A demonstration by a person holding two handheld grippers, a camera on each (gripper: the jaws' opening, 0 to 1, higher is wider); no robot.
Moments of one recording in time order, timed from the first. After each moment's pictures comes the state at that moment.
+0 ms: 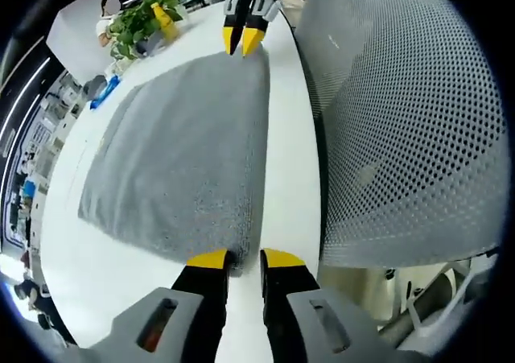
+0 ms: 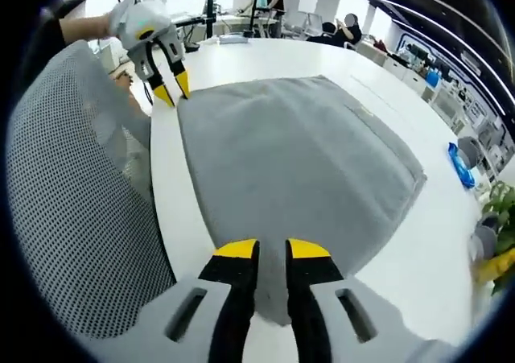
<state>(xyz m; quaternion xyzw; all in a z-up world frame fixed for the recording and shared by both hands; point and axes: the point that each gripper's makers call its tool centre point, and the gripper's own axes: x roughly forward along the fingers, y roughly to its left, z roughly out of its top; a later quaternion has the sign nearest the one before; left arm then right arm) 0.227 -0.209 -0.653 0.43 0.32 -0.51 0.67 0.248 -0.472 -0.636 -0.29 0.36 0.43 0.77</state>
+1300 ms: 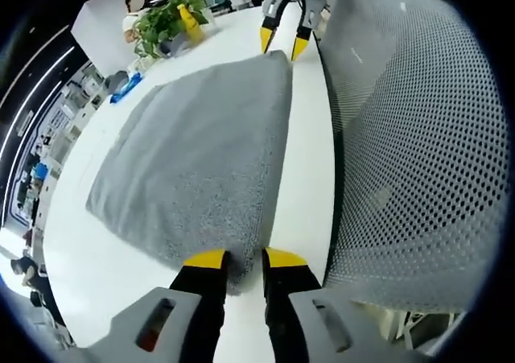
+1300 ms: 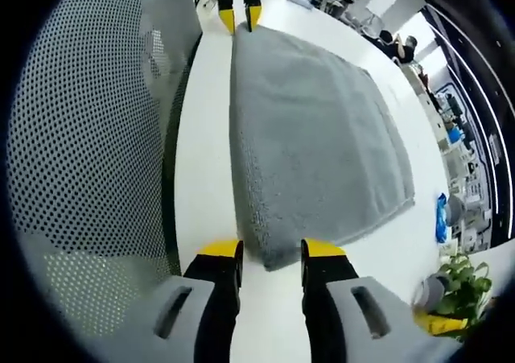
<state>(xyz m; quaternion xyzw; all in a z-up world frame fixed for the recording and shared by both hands) 0.238 -0.226 -0.653 0.41 0.31 -0.48 0.71 0.231 -0.500 -0.654 -0.51 0.33 0.46 0.65</state>
